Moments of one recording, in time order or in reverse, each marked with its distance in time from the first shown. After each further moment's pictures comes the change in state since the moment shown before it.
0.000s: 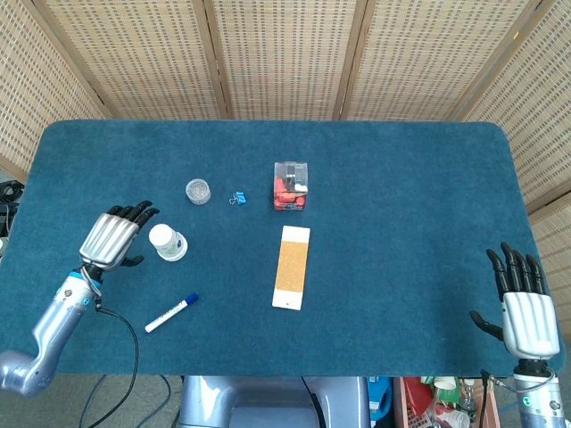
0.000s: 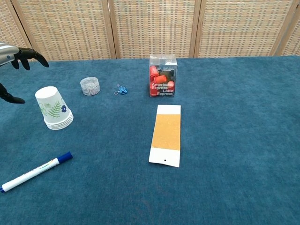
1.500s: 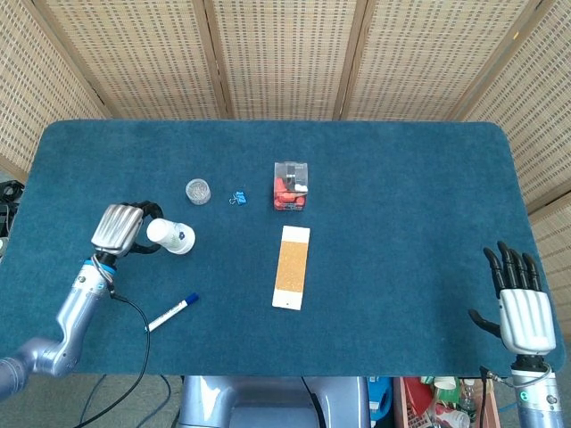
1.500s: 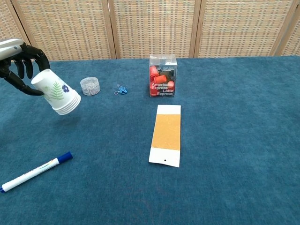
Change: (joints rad) left arm -0.040 -0.100 -0.031 0.097 -0.091 0.028 -0.350; right arm 0.017 -0.008 0.001 0.022 0.010 -0.027 0.001
